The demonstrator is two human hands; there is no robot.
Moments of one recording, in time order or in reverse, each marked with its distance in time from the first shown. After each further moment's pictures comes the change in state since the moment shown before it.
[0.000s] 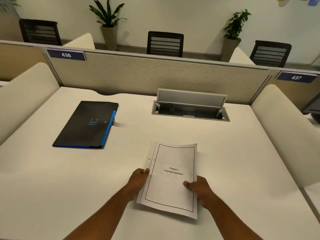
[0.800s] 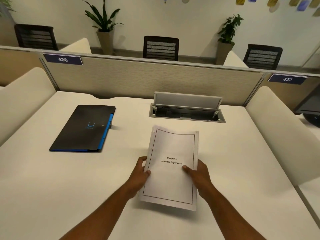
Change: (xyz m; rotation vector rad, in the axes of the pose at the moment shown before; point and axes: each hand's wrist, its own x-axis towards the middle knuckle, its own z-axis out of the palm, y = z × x) left_hand -0.028 0.035 -0.006 -0.143 -0.132 0.270; right_hand -0.012 -0.050 0.002 0.010 0.099 -0.308
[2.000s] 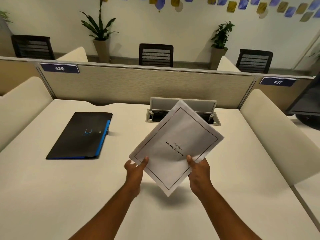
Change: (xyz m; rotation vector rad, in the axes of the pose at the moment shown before) left_hand 0.011 0.022 0.010 -0.463 0.311 -0.133; right_hand -0.019 -0.053 0.016 0.634 0.155 0.014
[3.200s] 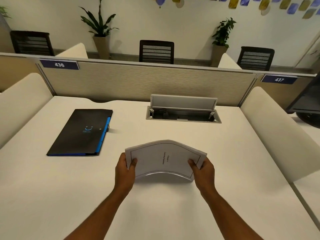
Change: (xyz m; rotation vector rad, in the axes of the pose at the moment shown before) left_hand -0.012 0.003 -0.036 0.336 0.033 0.536; right_hand 0.005 0.014 -0.041 -0.586 -0.011 -0.338
